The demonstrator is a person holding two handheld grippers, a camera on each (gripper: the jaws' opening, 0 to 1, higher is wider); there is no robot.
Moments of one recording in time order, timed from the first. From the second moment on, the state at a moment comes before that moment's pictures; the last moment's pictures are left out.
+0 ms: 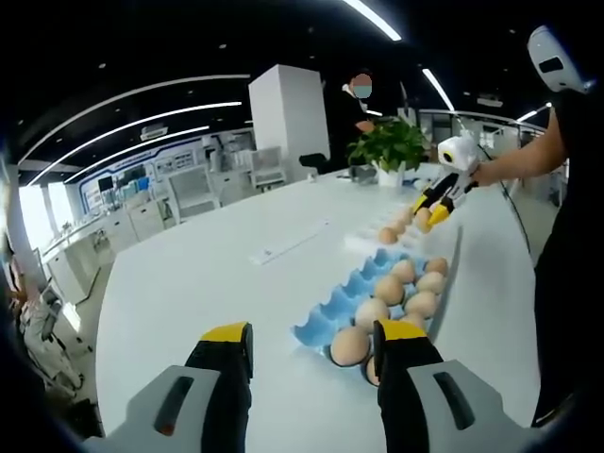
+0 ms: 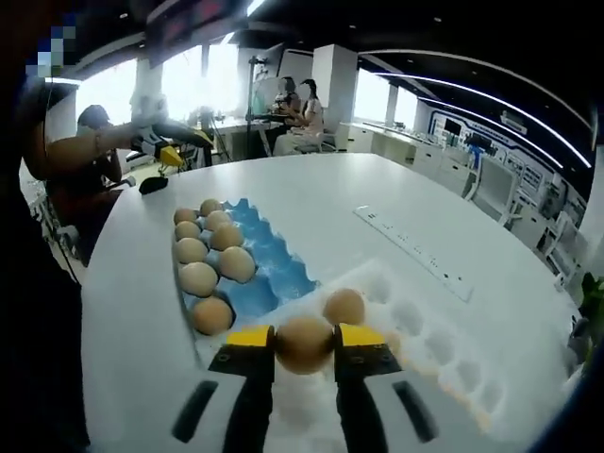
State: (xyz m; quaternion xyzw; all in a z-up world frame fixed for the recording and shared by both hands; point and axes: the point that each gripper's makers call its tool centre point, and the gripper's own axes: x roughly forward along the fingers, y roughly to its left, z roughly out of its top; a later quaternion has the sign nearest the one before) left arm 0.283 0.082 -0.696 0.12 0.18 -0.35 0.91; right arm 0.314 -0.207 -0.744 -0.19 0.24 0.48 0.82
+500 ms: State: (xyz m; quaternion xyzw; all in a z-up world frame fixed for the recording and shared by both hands) left arm 0.283 0.083 -0.695 0.12 0.18 -0.34 0.91; right arm 0.303 -0.147 -0.756 -0.20 0.23 0.54 0.79
